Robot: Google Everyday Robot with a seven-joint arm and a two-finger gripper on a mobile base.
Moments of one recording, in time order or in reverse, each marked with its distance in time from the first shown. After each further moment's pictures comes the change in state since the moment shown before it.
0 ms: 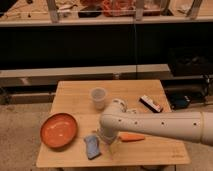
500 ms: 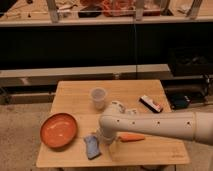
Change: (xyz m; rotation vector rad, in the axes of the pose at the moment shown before) arm 0.000 -0.003 0.024 -0.016 -0.029 -0.014
